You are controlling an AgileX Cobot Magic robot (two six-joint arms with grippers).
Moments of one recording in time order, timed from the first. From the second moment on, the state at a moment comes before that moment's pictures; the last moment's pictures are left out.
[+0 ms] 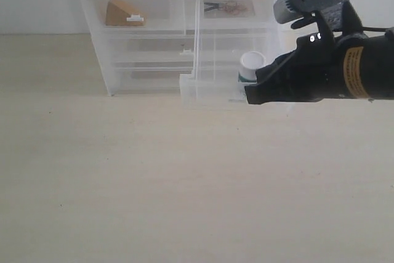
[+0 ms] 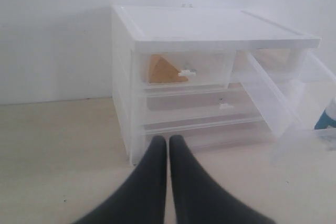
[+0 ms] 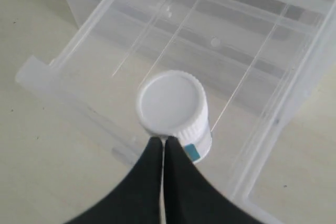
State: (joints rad) left arm -0.28 0.42 -0.23 1.30 0.01 -1.44; right arm 0.50 1.35 -0.70 -1.75 -0.14 1.75
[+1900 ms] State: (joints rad) left arm -0.28 0.42 -0.23 1.30 -0.05 -1.44; right arm 0.50 1.39 -0.63 -1.56 -0.27 1.62
